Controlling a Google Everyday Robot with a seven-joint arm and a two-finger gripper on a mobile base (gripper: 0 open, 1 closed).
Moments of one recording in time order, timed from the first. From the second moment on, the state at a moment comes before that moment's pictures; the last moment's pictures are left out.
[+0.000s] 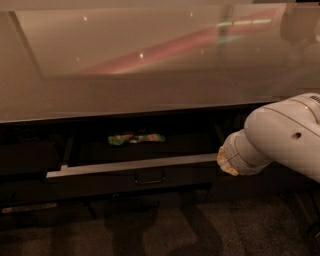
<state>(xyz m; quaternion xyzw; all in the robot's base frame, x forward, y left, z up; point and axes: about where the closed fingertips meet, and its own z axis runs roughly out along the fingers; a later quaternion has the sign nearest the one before) 0.465 -0.189 0.749 -0.83 0.53 -0.14 0.14</state>
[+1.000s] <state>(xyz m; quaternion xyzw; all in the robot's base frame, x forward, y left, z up) 0.476 -0.193 0.751 -0.83 0.50 -0.07 0.22</state>
